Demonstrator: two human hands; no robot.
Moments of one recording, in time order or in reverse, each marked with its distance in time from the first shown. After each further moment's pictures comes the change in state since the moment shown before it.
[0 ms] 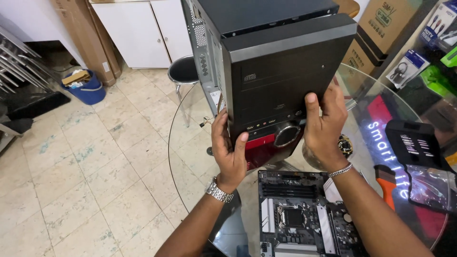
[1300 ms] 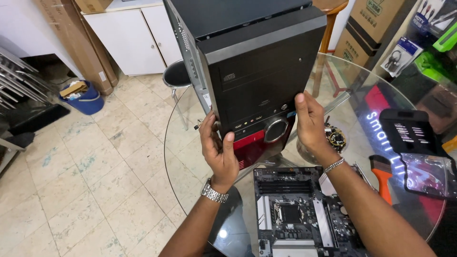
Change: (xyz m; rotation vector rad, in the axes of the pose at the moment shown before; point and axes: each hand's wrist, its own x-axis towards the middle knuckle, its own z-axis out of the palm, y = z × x) left_hand 0.003 0.002 0.000 0.050 0.023 0.030; right_hand -0.054 0.106 0.016 0.313 -0.091 0.265
